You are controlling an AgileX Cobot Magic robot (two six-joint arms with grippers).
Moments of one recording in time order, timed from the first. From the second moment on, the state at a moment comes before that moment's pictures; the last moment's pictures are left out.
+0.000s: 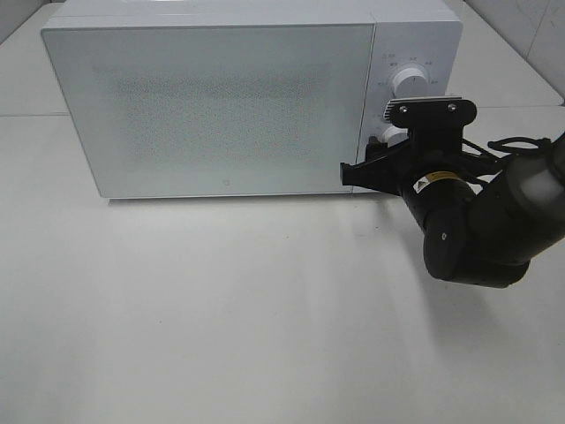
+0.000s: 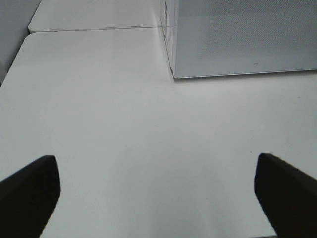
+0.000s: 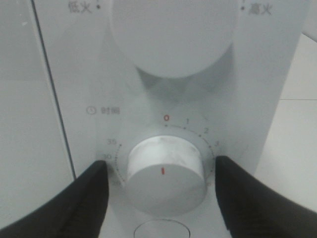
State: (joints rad) left arm 0.05 0.00 -0.52 -0.16 1.07 0.15; right arm 0.51 2.07 -0.72 0.54 -1.17 -0.19
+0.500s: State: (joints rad) left arm 0.05 0.00 -0.52 -0.16 1.07 0.15; right arm 0.51 2.06 -0.72 0.56 -1.17 -0.20
